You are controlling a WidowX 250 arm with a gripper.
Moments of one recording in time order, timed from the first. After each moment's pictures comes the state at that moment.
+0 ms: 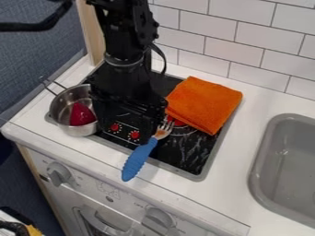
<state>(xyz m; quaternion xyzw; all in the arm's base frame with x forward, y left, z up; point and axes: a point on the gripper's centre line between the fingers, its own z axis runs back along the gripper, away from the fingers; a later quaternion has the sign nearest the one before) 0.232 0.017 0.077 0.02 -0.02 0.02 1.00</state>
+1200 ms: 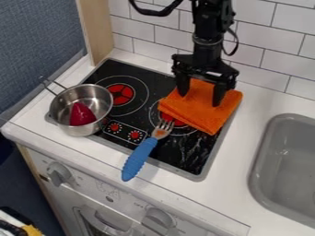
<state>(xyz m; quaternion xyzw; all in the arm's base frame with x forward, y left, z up) 0.388 -0.020 0.032 0.01 -0.05 0.02 1.00</state>
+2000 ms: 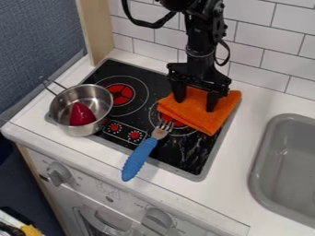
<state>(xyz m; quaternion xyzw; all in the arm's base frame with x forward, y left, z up) 0.376 0.012 0.003 0.04 -0.05 0.04 1.00</state>
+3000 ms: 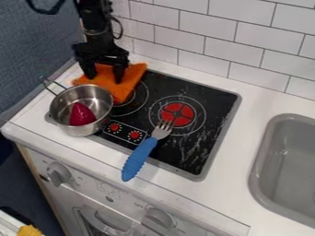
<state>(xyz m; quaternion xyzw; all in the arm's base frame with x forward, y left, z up) 0.352 0.188 0.009 0.06 -0.07 0.14 0.99</state>
